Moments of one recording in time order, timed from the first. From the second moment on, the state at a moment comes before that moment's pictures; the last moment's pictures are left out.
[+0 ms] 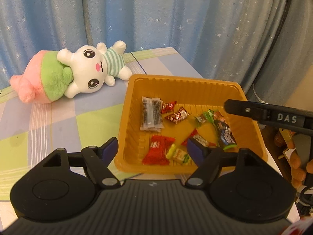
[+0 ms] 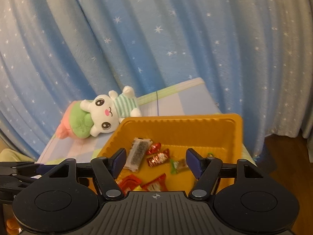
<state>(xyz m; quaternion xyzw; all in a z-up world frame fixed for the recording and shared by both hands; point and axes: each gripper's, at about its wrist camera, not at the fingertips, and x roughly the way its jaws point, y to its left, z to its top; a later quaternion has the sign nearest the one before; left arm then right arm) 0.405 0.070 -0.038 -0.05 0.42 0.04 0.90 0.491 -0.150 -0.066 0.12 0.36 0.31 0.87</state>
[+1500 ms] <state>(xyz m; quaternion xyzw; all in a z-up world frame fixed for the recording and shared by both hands) 0.185 0.039 -0.071 -0.10 0.49 0.03 0.87 0.265 -0.211 -0.099 0.04 0.48 0.29 0.83</state>
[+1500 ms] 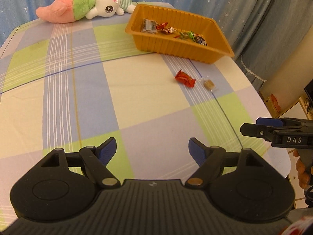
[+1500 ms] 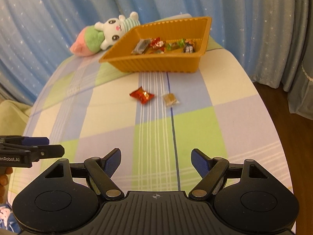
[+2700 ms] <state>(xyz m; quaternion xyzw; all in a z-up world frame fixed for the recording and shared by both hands) 0.220 0.014 -0.094 -0.08 0.52 0.04 0.85 0.289 -0.192 -0.122 -0.03 0.48 0.28 0.83</state>
